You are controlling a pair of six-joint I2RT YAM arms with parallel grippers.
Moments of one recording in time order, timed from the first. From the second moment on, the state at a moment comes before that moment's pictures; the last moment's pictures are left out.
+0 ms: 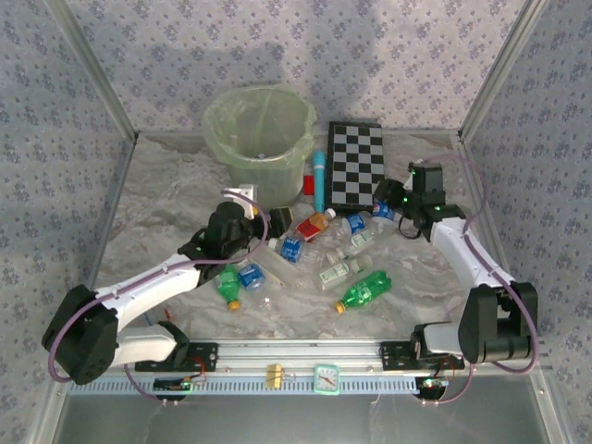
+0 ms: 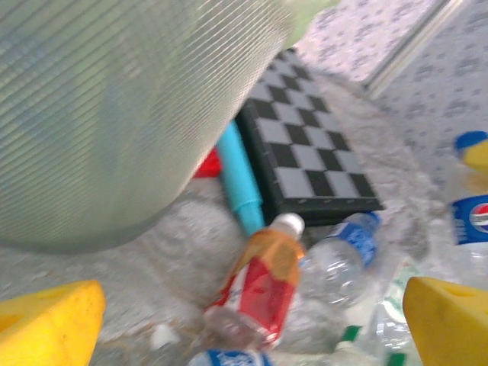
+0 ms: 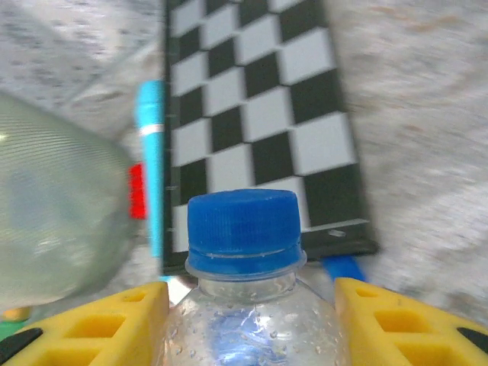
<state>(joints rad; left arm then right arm) -0.70 1.22 0.68 0.21 -0.06 -0.56 0.13 1.31 0.93 -0.27 -0.19 0.55</state>
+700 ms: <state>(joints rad) -0.77 1.46 0.85 0.32 0.31 -0.60 0.47 1.34 0.92 0.05 -0.22 0.70</state>
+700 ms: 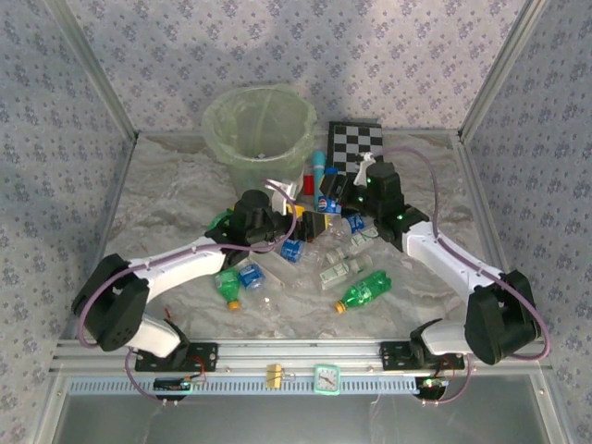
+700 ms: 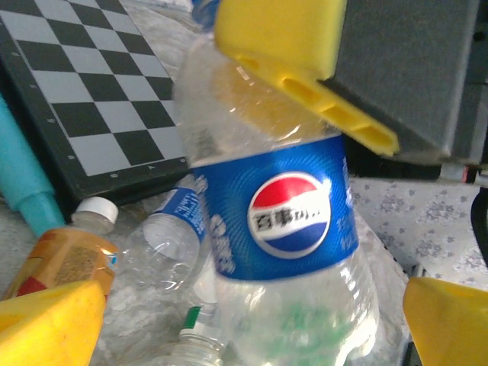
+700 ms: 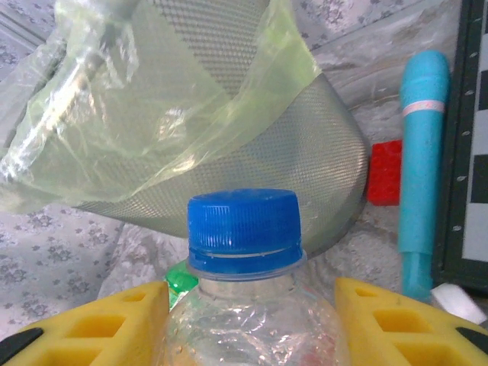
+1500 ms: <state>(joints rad) -0.77 1.57 0.92 0.39 0.42 -0.69 0.51 1.31 0.87 0.17 -0.20 0.72</state>
